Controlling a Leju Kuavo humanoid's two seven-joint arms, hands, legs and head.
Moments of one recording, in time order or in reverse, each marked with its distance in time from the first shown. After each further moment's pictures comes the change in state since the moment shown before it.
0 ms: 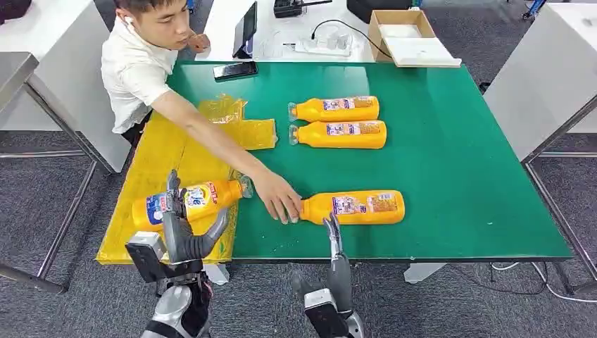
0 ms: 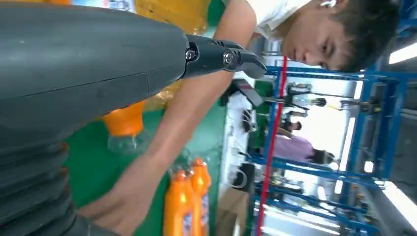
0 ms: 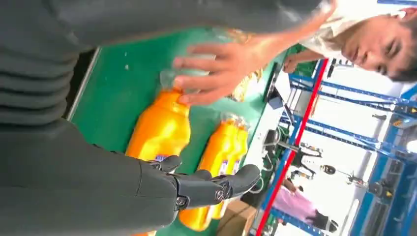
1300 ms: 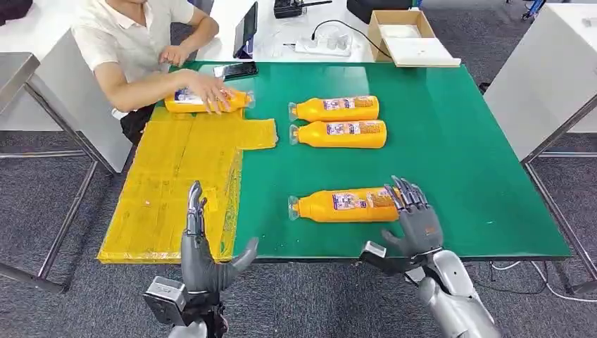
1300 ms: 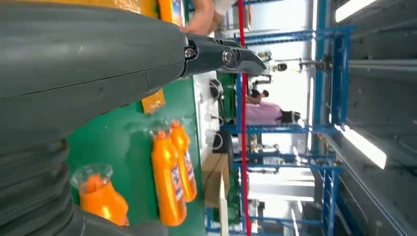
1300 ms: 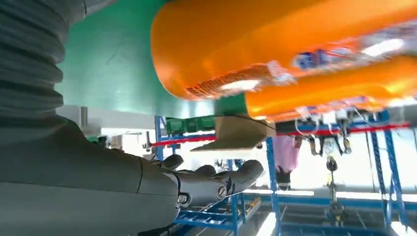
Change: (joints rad) left arm 0.106 0.023 -0.205 -0.167 -0.157 0.075 -0.033; right arm -0.356 -0.372 -0.318 0.375 0.869 -0.031 0.301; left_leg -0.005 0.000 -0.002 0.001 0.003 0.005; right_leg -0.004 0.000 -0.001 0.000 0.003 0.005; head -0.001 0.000
